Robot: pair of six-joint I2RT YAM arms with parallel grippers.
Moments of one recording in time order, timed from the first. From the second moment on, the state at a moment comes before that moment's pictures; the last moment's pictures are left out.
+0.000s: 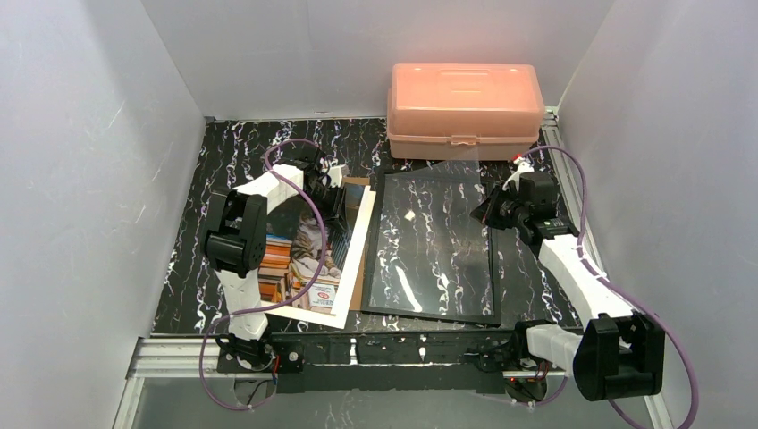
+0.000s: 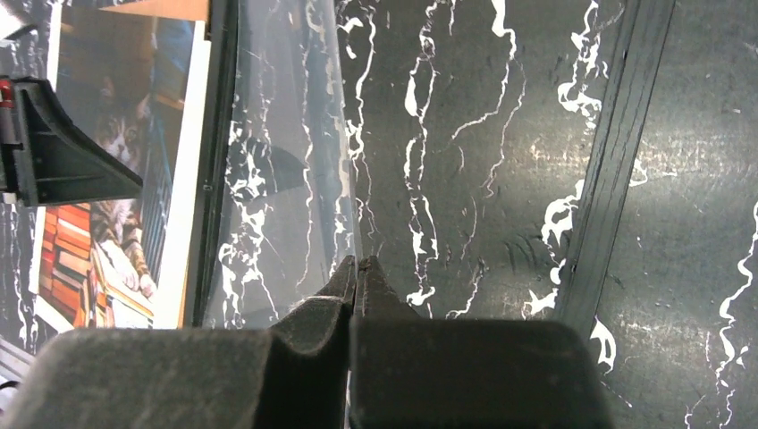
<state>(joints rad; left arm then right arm) -0.29 1.95 1.35 -0.74 0.50 -0.09 0.14 1.13 0.74 -0.28 -0.30 0.41</state>
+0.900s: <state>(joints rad) -0.34 1.96 1.36 -0.74 0.50 -0.09 0.14 1.17 0.72 -0.19 -0.35 0.45</state>
